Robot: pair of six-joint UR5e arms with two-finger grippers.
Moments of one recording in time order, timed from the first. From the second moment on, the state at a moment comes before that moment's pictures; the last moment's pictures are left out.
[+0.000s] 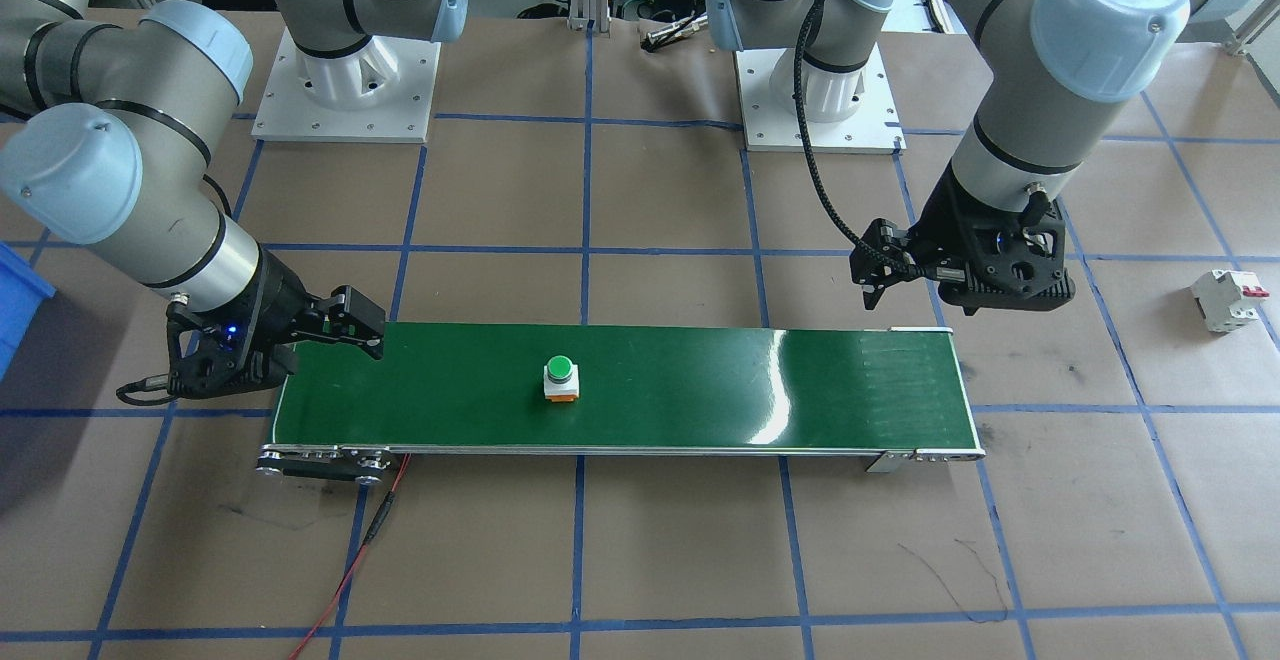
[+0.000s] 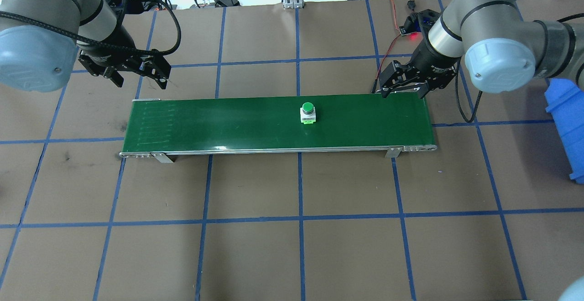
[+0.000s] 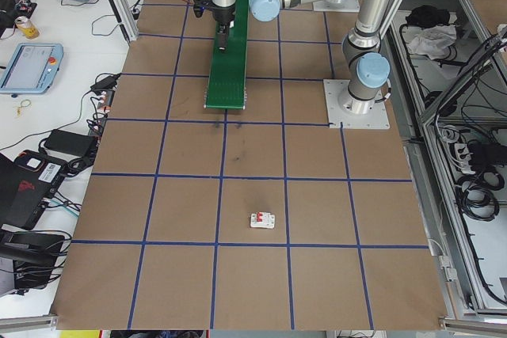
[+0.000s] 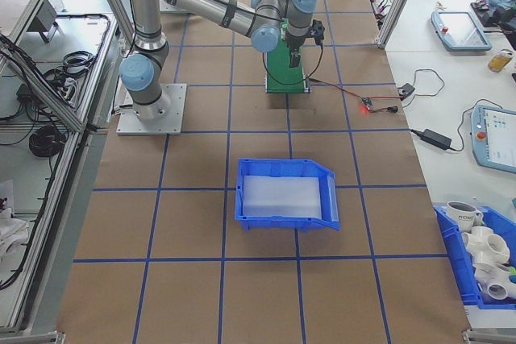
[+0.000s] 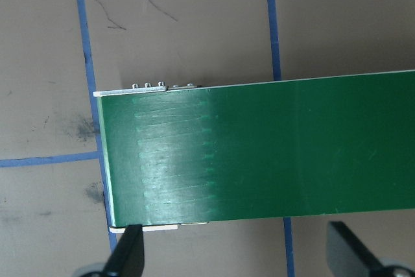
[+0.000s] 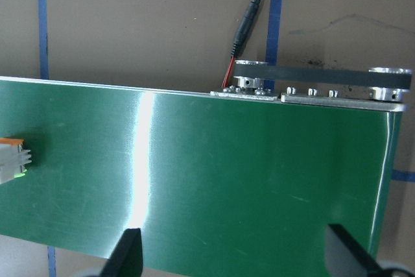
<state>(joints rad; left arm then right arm) -1.46 -1.66 -1.67 -1.32 1.60 0.19 1.45 -1.35 1.77 -1.94 -1.35 -0.19</state>
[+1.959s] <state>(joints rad) -1.46 -1.66 -1.67 -1.32 1.60 0.19 1.62 -1.24 1.77 -2.04 -1.48 0.01</state>
